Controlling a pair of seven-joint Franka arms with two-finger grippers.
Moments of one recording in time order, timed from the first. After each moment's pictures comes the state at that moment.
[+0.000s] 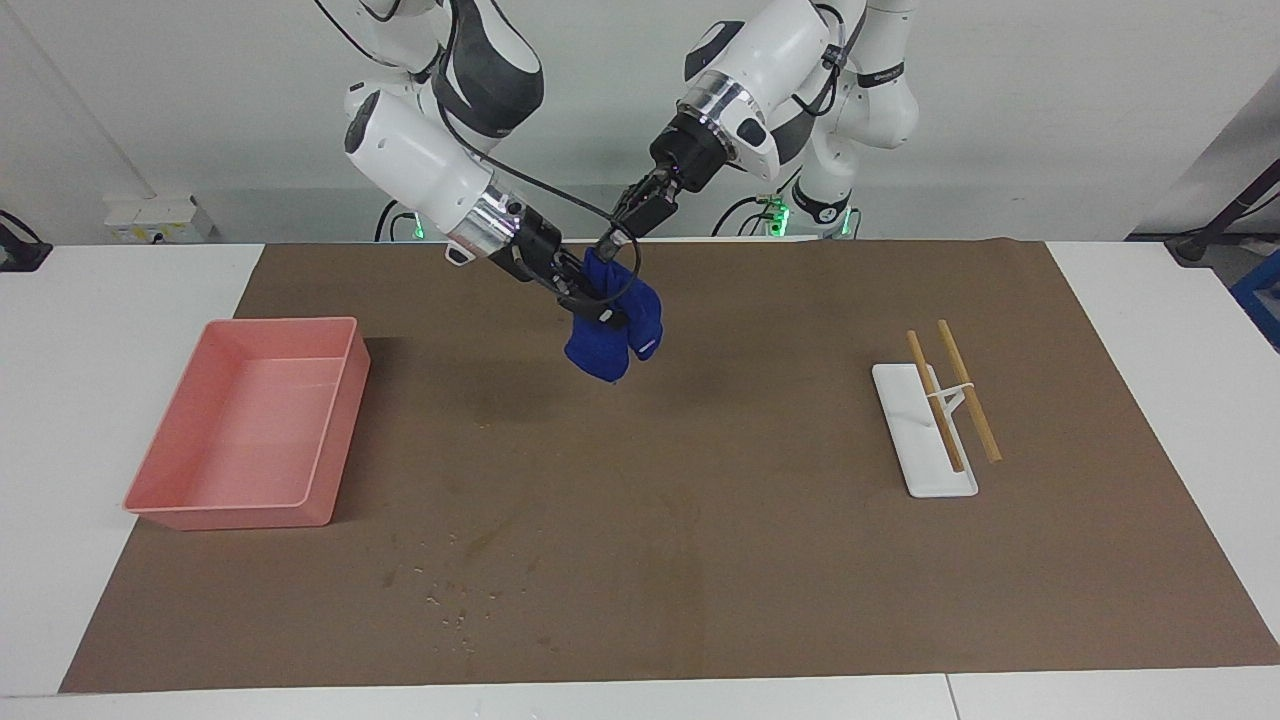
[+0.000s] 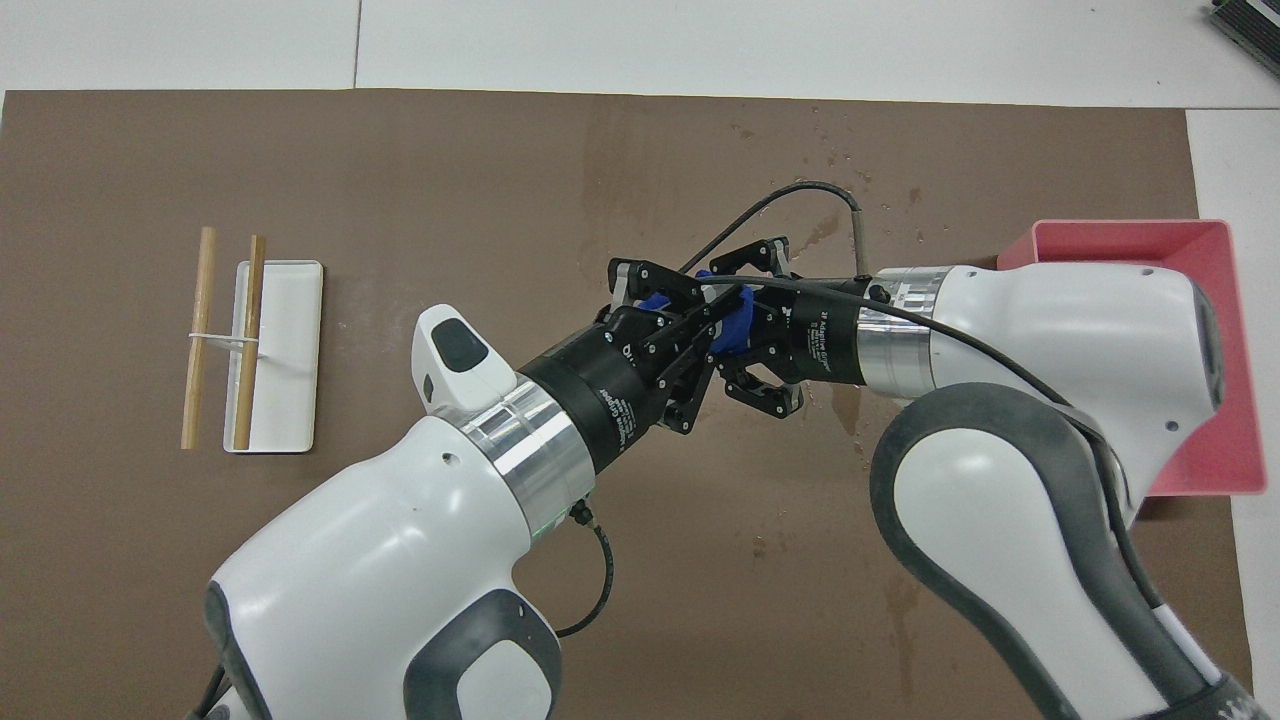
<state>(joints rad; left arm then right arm) -0.71 -0.06 -0.10 -1.99 -0.81 2.99 -1.56 0.26 0.00 0.11 -1.95 0.85 2.24 1.07</state>
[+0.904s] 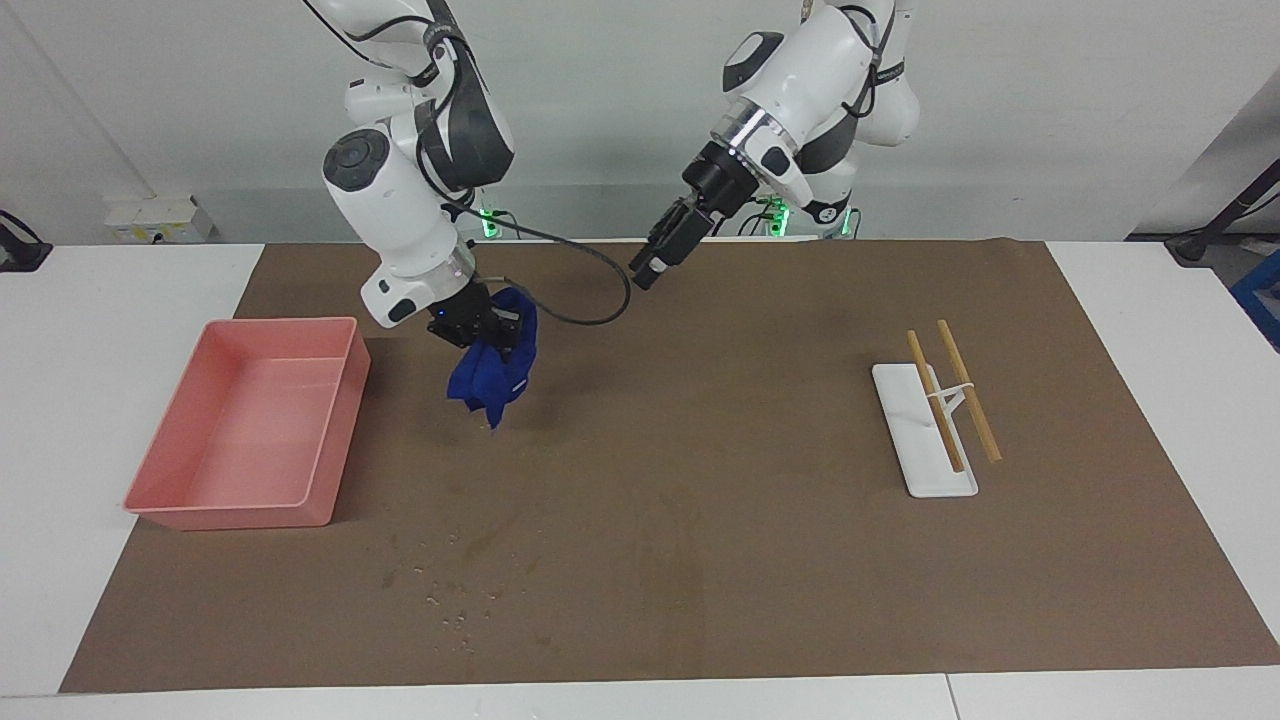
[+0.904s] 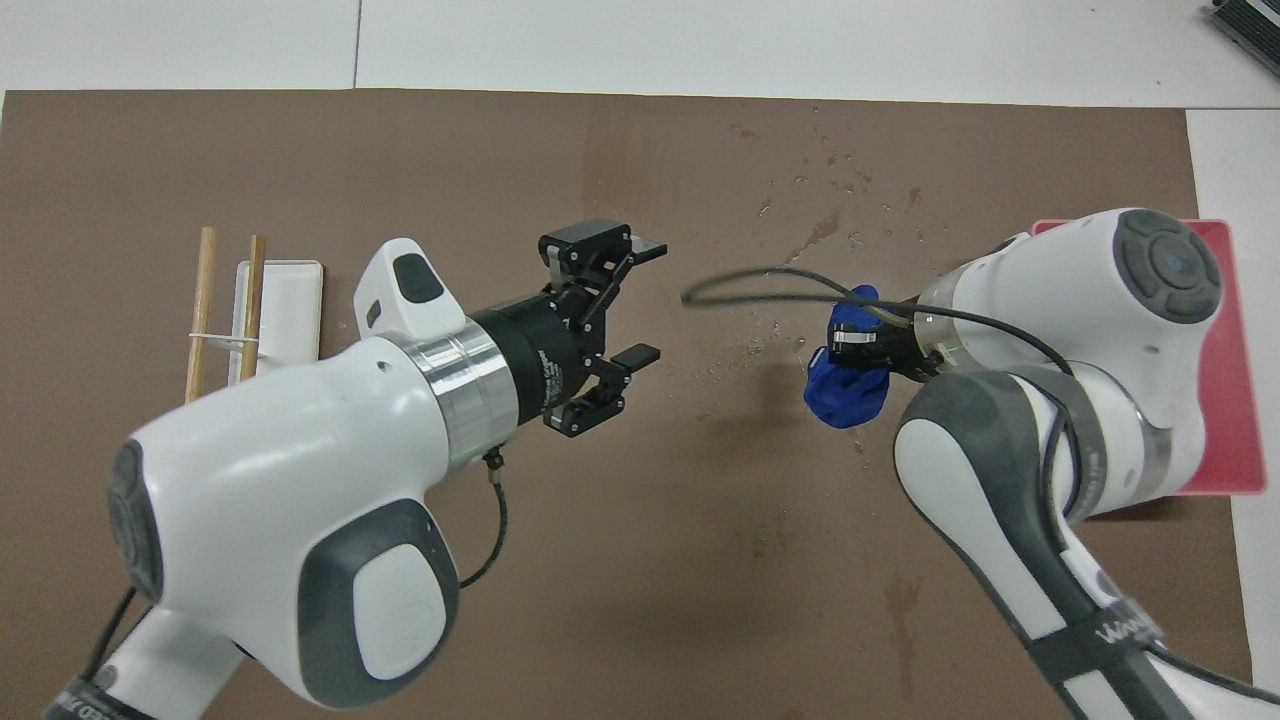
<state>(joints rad) -0.55 -0.07 -0.08 -1.97 -0.68 2.61 -1.34 0.14 0.08 0.11 -1.97 0.15 2.09 0.25</state>
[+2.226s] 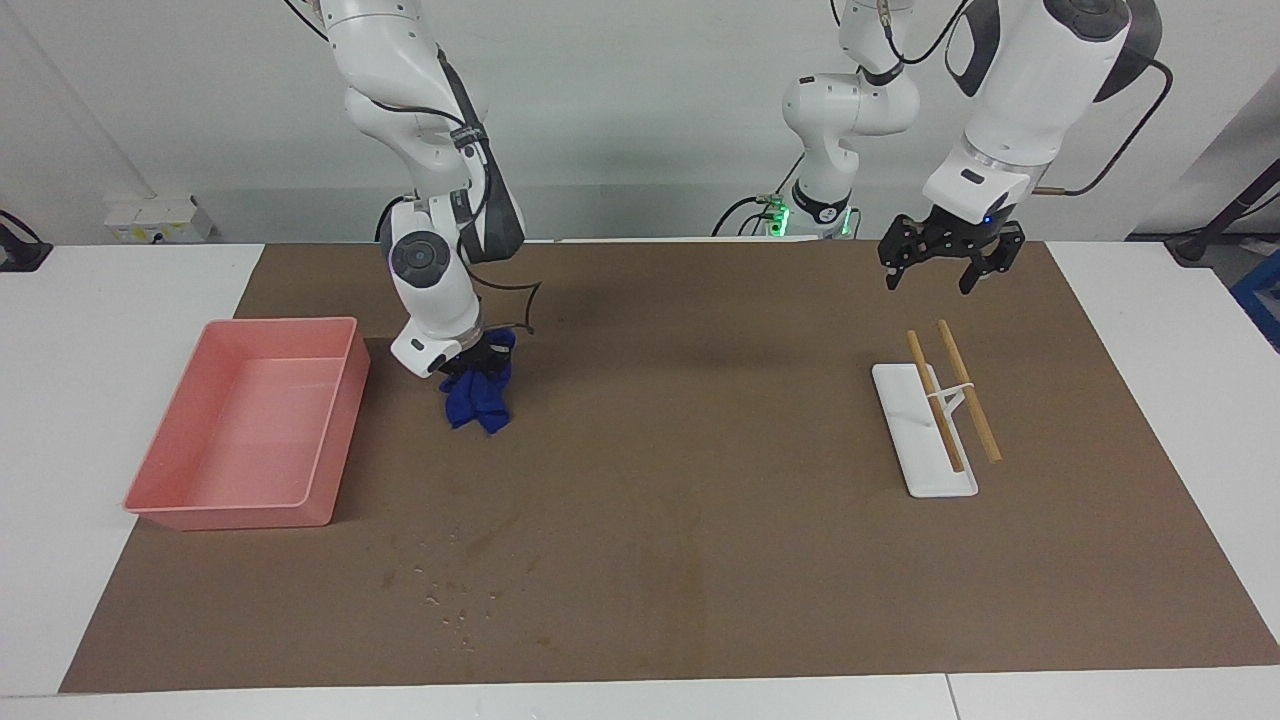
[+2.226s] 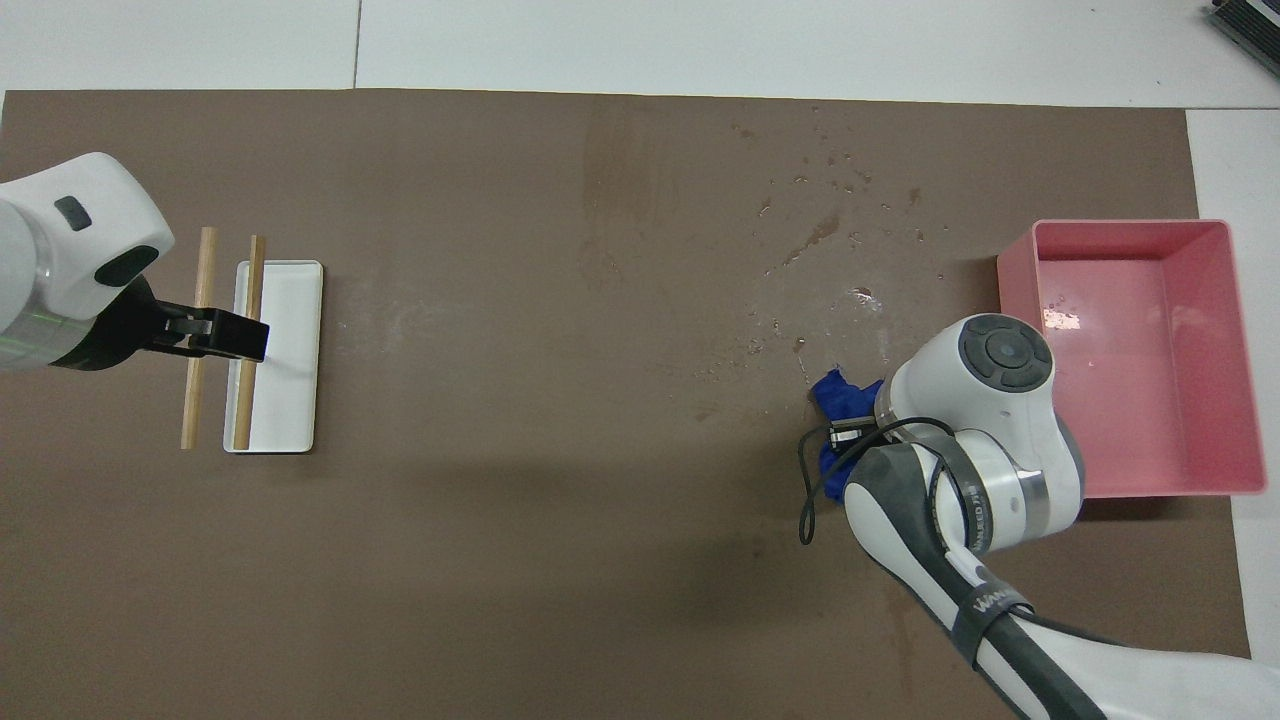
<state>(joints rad) -0.10 -0.06 -0.07 -1.70 0.00 1.65 0.01 0.12 0.12 0.11 -2.25 0.07 2.13 0.18</state>
